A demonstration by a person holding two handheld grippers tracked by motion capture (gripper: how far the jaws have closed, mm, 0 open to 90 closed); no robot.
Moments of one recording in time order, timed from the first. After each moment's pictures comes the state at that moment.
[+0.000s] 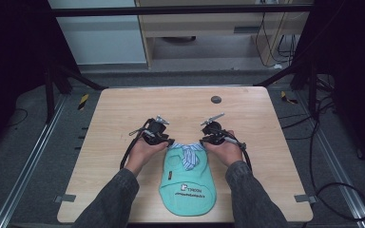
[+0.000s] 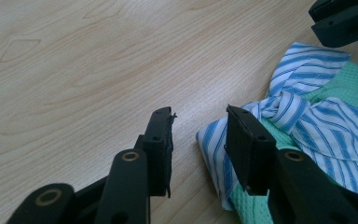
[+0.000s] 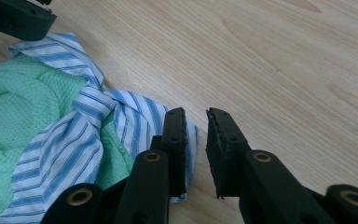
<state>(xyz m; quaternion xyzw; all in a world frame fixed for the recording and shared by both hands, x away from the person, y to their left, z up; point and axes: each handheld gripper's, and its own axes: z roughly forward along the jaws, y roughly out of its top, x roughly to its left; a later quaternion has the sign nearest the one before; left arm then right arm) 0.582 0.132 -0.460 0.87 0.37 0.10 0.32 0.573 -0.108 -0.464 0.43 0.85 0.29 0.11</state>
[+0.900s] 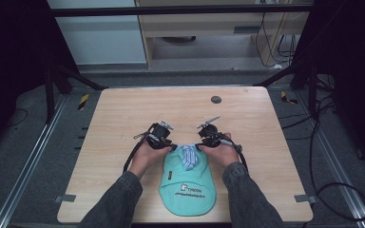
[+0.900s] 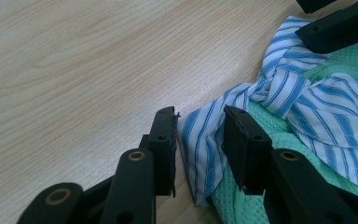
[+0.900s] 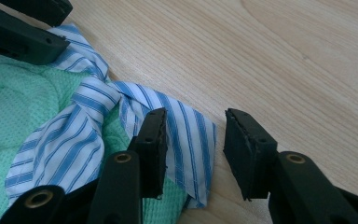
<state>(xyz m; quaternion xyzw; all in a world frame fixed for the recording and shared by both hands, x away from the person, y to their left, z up) 0.577 0.121 -0.475 0.88 0.37 0.08 0.29 0.573 -0.097 -0.477 0.44 0.85 0.28 0.10</state>
